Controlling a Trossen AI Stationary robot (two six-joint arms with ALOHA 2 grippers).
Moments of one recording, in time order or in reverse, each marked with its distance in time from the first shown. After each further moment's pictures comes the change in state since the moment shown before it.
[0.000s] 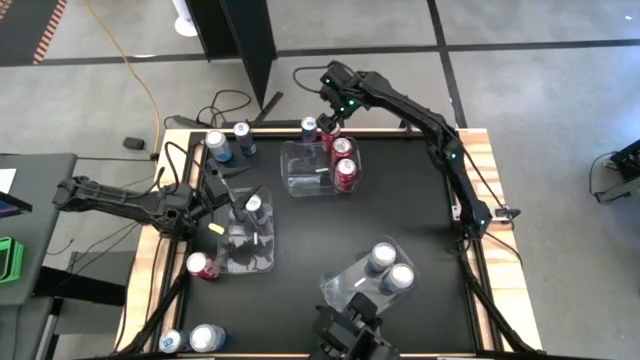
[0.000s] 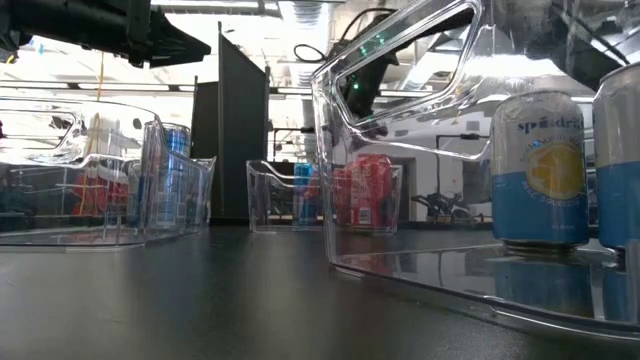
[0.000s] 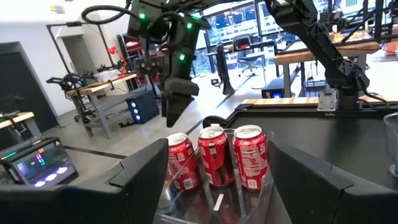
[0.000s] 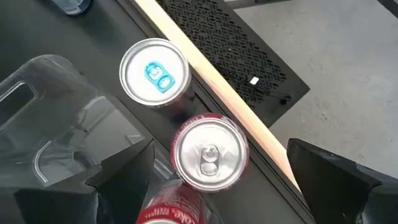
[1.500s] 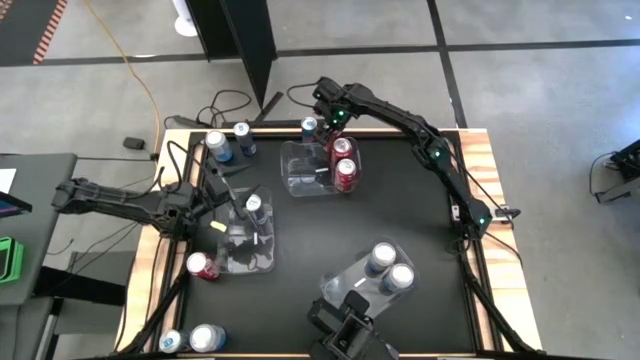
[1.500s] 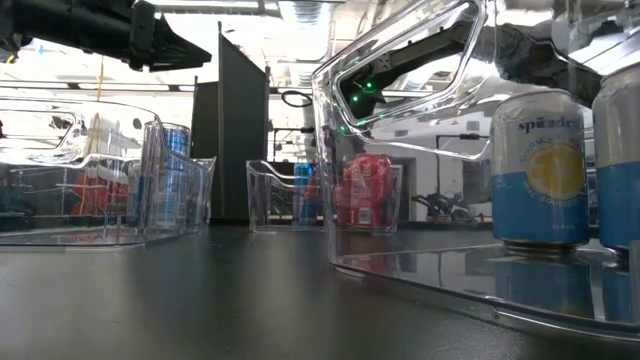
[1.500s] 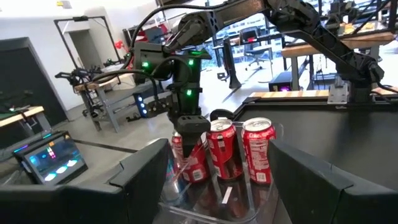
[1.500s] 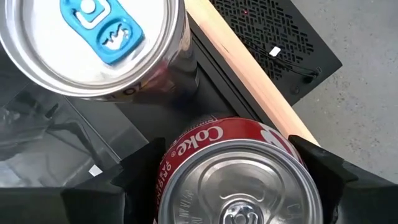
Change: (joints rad) left arm 0.032 0.000 0.000 -0.028 0.000 -0.005; right arm -0.012 0.167 0.001 0.017 -0.035 -0.037
